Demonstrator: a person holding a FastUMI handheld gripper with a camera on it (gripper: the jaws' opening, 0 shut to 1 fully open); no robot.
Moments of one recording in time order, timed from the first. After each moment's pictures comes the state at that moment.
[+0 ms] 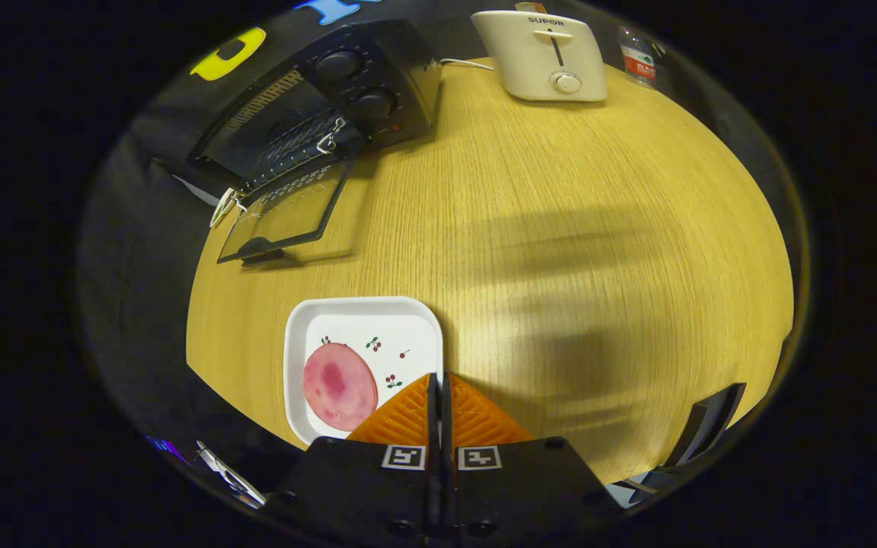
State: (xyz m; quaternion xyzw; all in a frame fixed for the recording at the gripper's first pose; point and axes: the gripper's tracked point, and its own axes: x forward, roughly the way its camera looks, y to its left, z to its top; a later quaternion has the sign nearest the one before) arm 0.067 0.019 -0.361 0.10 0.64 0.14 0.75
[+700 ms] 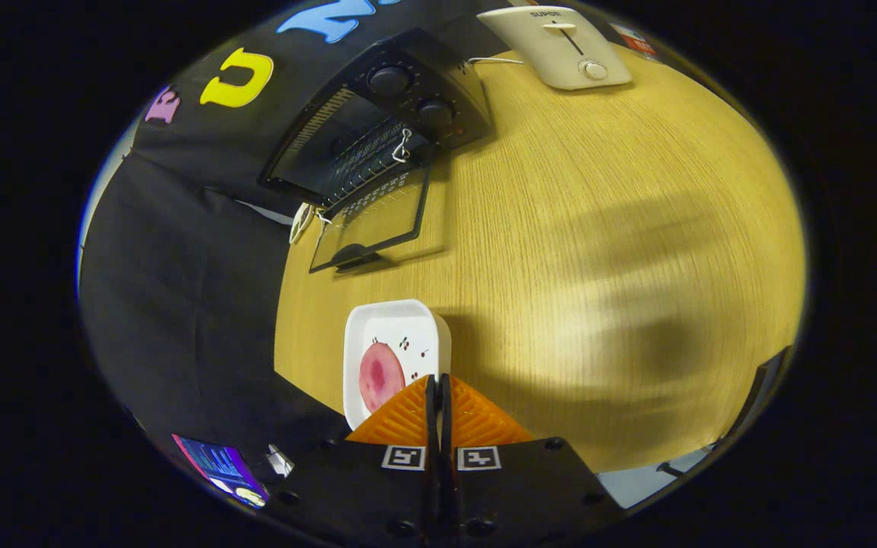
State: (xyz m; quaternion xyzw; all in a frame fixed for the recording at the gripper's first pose) arm 0.074 0.060 -0.319 0.25 0.62 0.23 0.71
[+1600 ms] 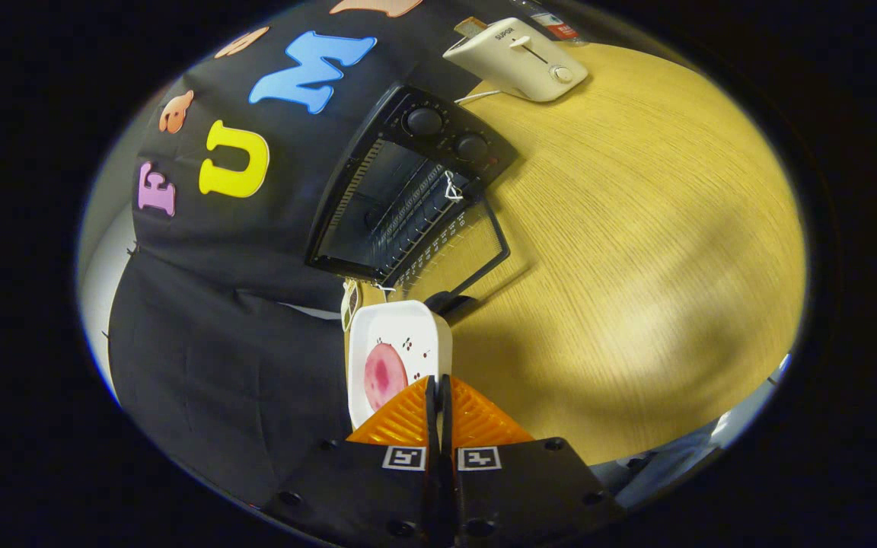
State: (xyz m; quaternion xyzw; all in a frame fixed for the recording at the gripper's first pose) arm 0.097 0.158 -0.274 0.43 0.49 0.15 0.74
